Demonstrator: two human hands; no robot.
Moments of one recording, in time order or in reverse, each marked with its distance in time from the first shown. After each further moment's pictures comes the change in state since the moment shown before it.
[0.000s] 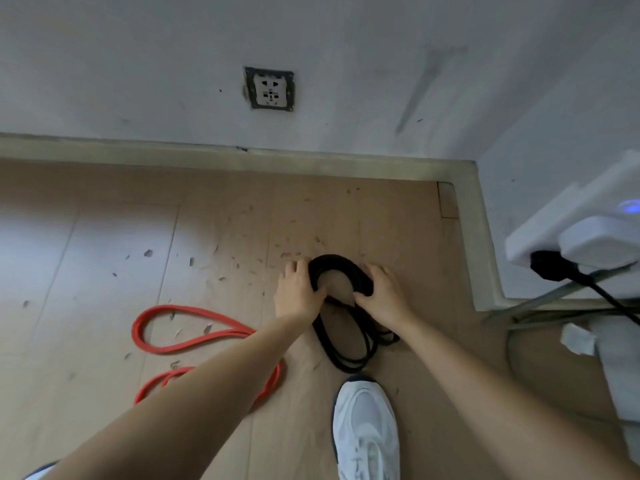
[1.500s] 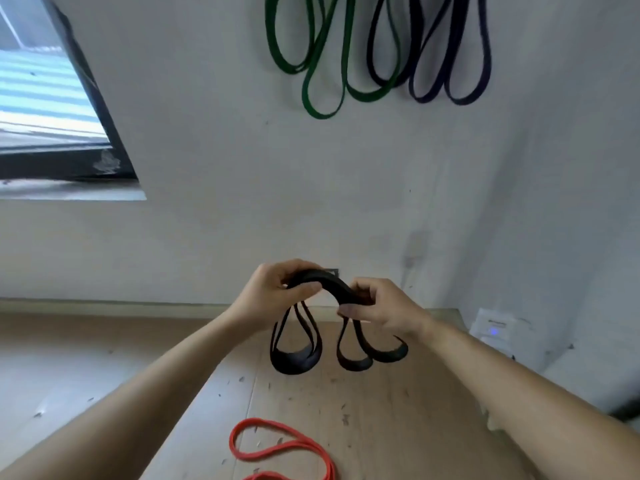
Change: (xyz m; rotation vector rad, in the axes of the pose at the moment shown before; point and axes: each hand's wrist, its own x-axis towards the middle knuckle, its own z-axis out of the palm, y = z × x) left_hand -0.194 0.139 -0.419 -0.366 0.116 0.648; right_hand -0.196 -0.282 -0.232 0.417 -0.072 -0.662
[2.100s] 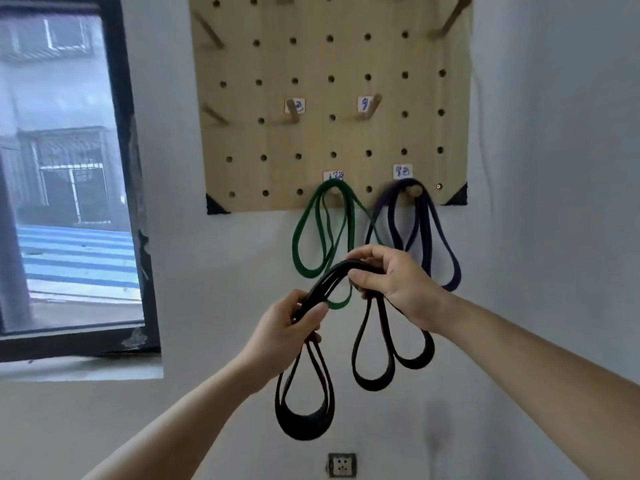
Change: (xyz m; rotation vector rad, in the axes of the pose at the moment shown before) left_hand 0.078 0.169 -0.100 -0.101 0.210 0.164; right_hand 0.052 -0.269 -0.116 0.039 0.292 -0.455
